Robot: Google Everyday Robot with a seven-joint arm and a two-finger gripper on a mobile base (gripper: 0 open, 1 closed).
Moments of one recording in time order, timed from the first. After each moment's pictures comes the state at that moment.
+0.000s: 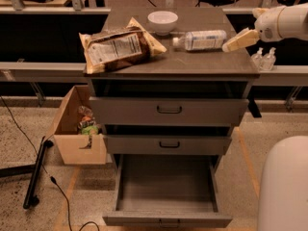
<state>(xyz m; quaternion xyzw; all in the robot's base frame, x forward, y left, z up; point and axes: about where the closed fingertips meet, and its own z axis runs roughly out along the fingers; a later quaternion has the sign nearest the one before) 0.806 -0.295 0.932 -0.41 0.74 0.07 0.53</state>
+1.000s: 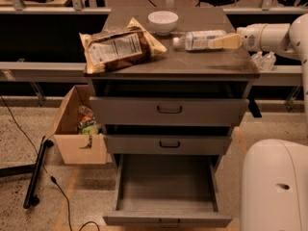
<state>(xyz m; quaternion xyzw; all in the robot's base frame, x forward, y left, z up) 0.840 -0.264 0.890 -0.26 0.76 0.24 0.55</state>
